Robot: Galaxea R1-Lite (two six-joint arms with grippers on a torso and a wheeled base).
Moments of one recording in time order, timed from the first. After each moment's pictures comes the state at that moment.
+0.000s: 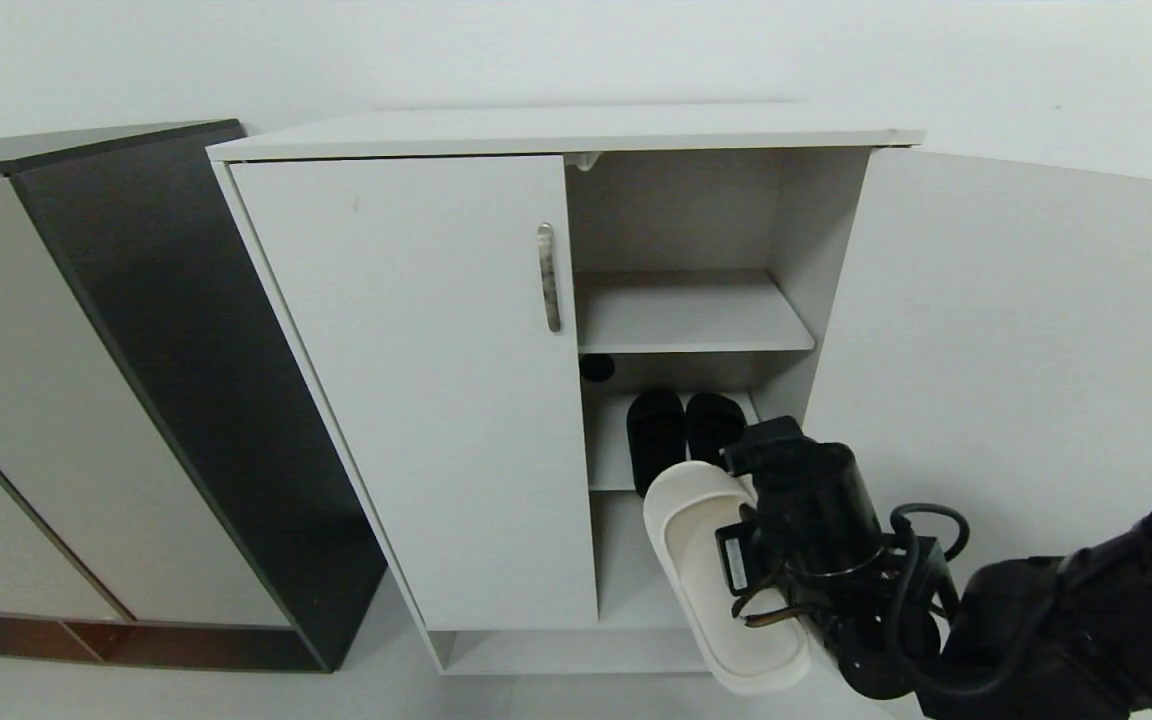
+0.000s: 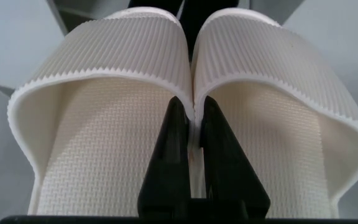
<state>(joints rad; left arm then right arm) 0.00 0.00 0.00 0.00 -0.05 0.04 0.84 1.90 -0.84 -0.56 -0.66 0.18</state>
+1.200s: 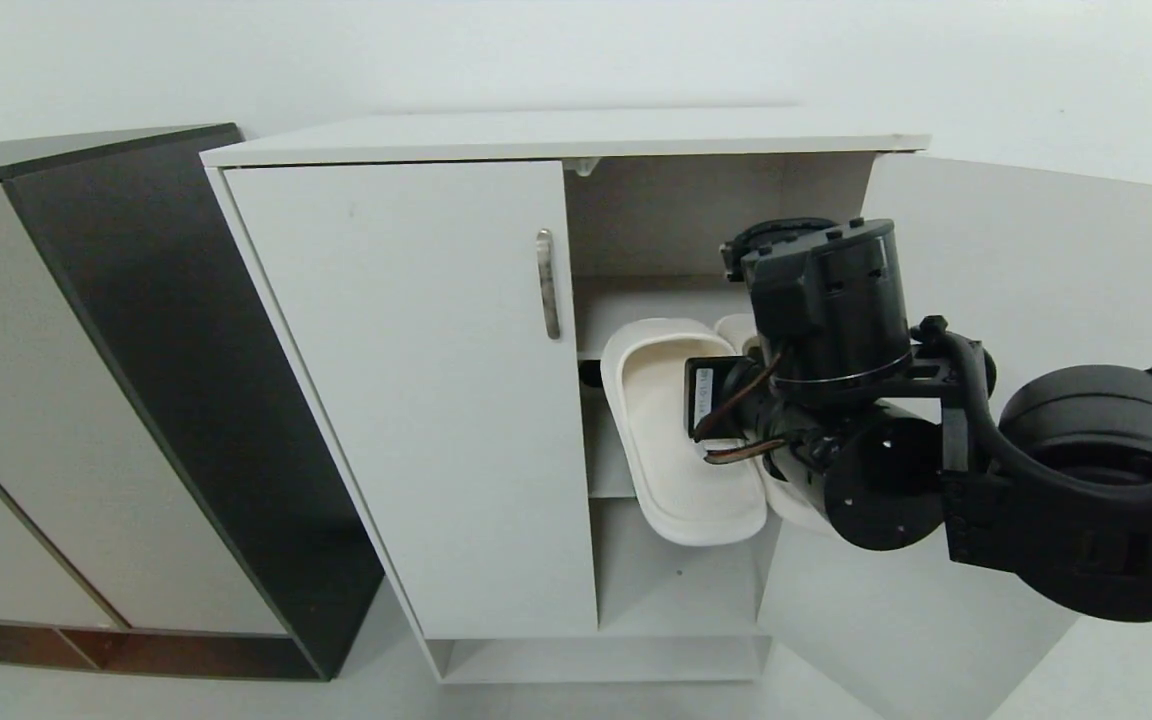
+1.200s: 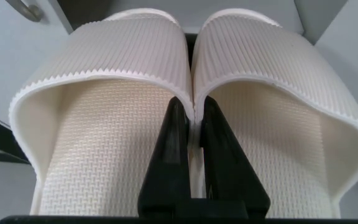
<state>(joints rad) 0.00 0.00 0.00 0.00 -0.05 0.04 0.90 1.80 -1.30 -0.19 -0.77 0.29</state>
